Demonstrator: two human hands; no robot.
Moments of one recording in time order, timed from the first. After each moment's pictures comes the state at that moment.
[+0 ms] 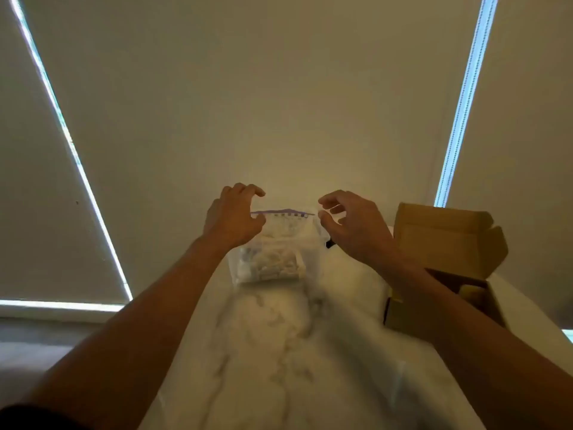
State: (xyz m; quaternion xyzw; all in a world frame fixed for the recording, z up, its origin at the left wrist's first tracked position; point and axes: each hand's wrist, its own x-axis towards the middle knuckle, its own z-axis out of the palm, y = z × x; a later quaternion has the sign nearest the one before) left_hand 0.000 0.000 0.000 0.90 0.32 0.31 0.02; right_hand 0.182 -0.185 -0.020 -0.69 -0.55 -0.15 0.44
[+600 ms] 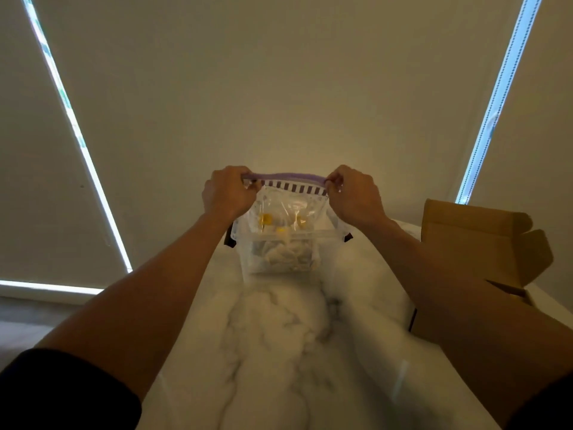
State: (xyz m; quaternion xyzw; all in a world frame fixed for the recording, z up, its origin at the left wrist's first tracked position) left_hand 0.005 0.066 -0.001 0.82 0.41 0.40 0.09; right_hand 0.199 -0.098 -0.003 -0.79 -0.45 -0.15 0.38
